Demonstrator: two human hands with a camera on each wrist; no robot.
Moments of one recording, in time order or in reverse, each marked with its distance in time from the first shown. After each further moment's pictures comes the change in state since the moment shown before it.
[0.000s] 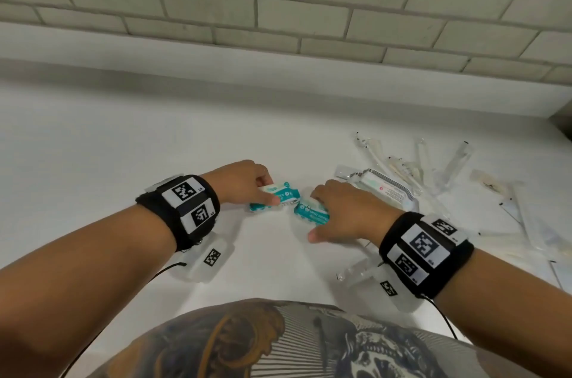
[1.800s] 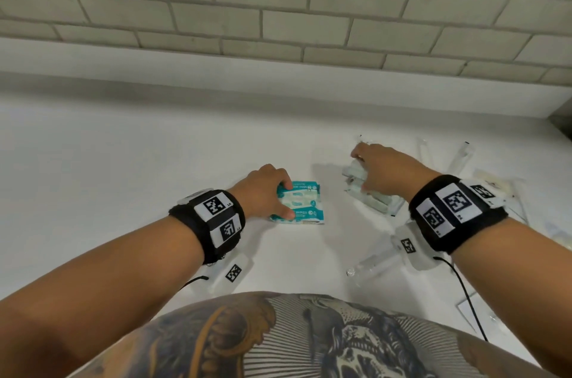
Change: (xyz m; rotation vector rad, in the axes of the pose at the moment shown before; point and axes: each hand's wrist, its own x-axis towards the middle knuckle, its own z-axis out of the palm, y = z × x) left_hand -0.015 0.021 0.020 -0.049 0.112 0.035; right_hand 0.010 0.045 -0.045 -0.026 0.180 0.185
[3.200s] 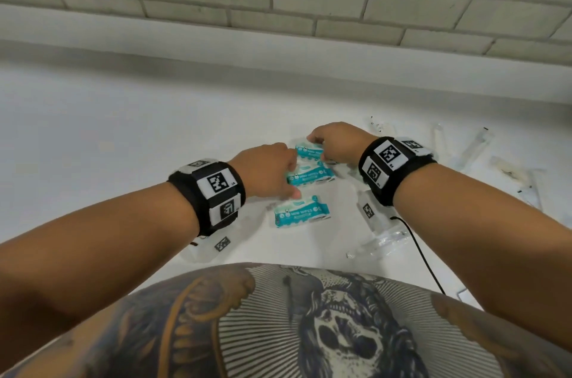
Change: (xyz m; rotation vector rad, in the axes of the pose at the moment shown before) left_hand -0.005 0.009 -0.009 0.323 0.004 0.103; right_hand 0.050 -0.062 0.006 -0.014 -0.110 -0.222
